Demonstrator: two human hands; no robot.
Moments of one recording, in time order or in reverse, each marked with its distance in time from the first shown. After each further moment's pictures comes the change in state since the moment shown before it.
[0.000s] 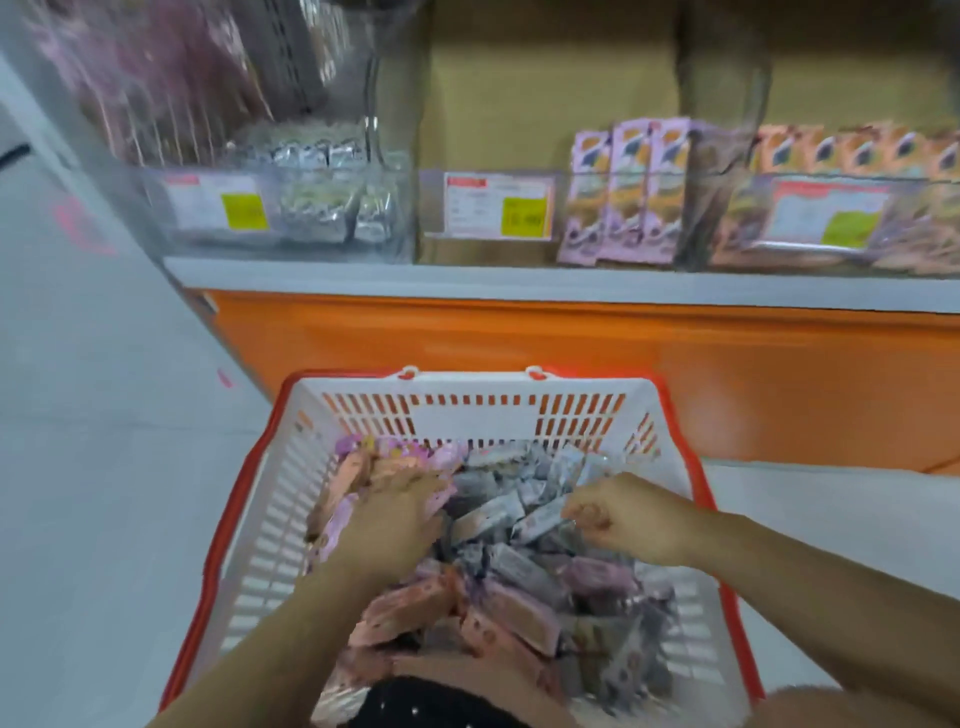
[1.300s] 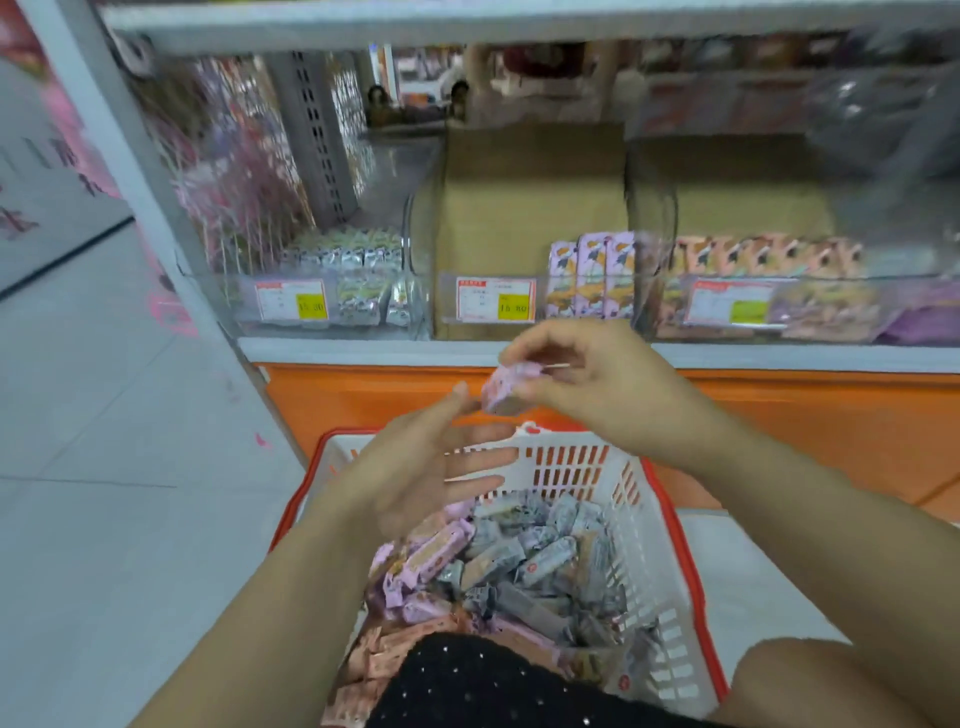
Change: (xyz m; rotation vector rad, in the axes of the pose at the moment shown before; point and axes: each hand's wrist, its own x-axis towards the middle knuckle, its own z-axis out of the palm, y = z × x) left_hand -0.057 0.119 -0.159 -1.408 -0.077 -0.101; right_hand -0.087 -0.135 -0.126 0.490 0.663 -0.467
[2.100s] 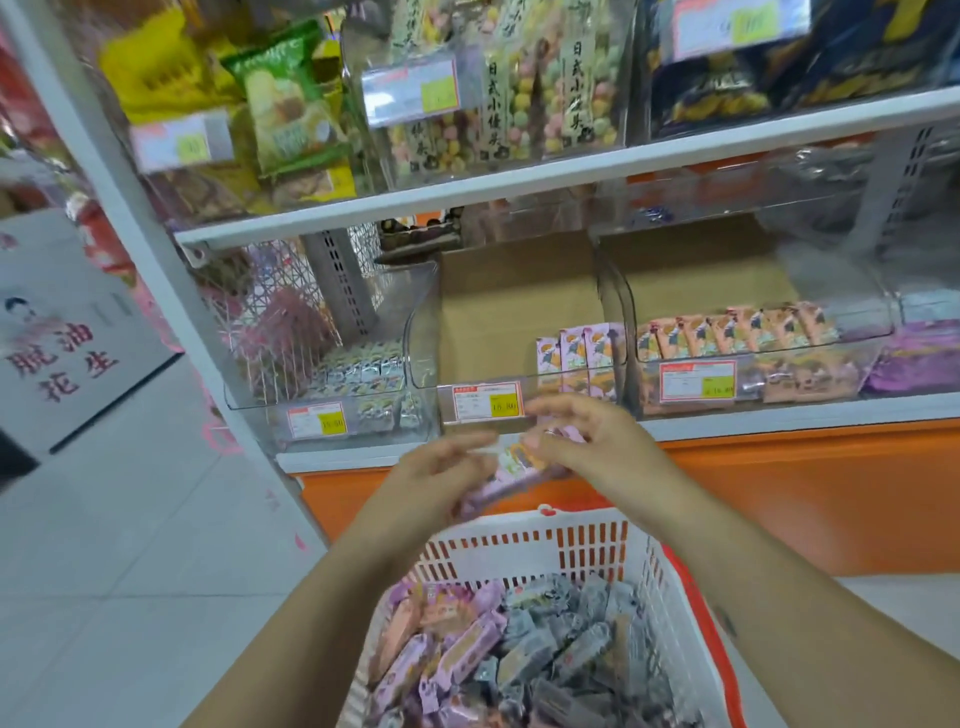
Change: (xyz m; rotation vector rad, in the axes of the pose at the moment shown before) left_hand -0.010 0.049 0.028 0.364 0.132 0.258; right_hand 0.000 0.007 -0.019 0.293 0.171 0.238
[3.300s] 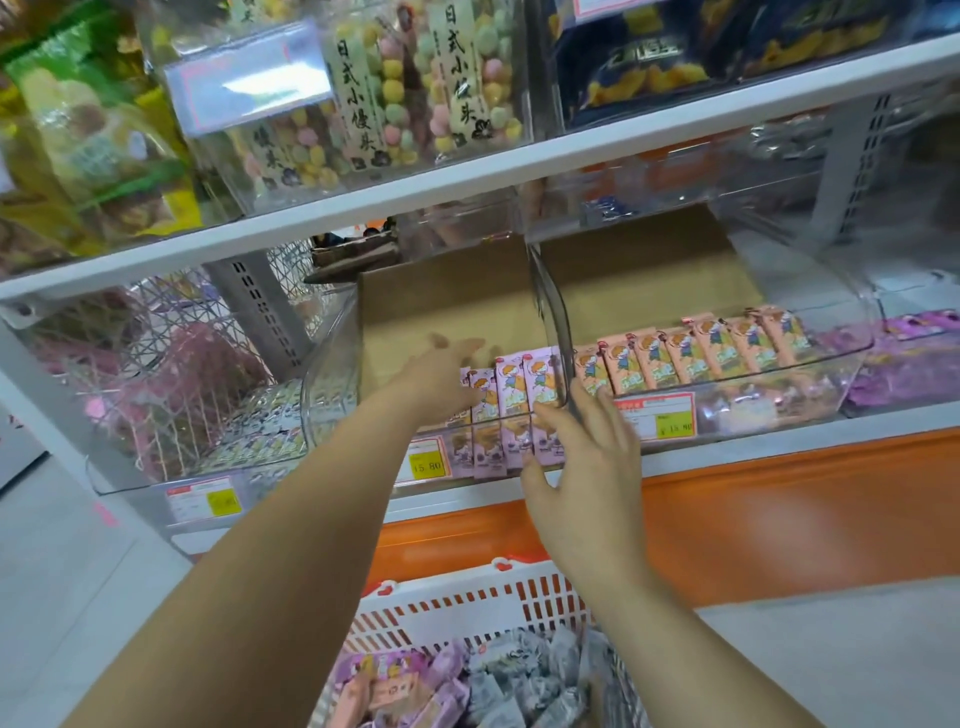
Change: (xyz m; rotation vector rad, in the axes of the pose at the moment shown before) left_hand 0.205 0.058 0.050 1.184 -0.067 0.096; right_hand 0.042 0.049 -0.026 -0.503 0.606 -0.144
